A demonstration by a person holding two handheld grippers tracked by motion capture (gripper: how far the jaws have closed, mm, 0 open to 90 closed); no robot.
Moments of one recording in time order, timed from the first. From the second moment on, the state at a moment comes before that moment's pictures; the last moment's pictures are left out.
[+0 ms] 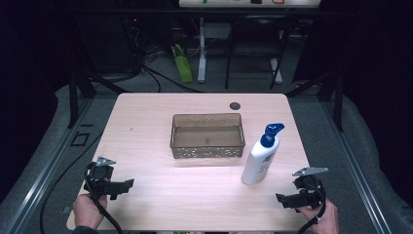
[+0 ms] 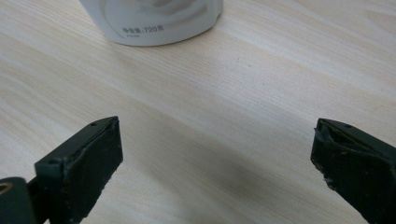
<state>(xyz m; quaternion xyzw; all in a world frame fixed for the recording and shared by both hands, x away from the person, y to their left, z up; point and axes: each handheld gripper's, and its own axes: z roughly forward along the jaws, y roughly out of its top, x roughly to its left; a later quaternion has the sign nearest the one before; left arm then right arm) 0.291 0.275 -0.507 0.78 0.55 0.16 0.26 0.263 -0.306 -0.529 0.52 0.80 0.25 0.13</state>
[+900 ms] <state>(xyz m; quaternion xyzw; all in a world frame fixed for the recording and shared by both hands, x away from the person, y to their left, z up) 0.297 0.273 -0.511 0.78 0.55 0.15 0.25 0.265 -0.286 -0.493 0.50 0.78 0.33 0.18</state>
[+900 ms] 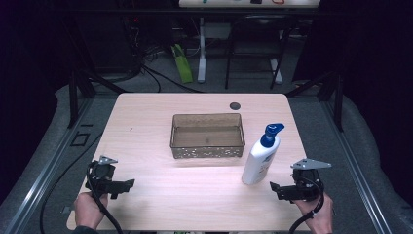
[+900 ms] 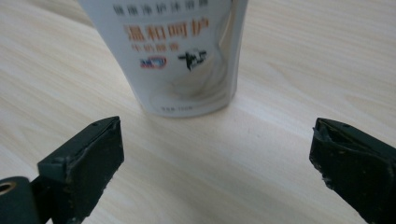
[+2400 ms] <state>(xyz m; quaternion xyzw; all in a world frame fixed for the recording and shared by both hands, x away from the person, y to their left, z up) 0.300 0.269 -0.512 0.80 0.54 0.13 0.24 0.286 -0.248 -0.479 0.51 0.74 0.37 0.24</state>
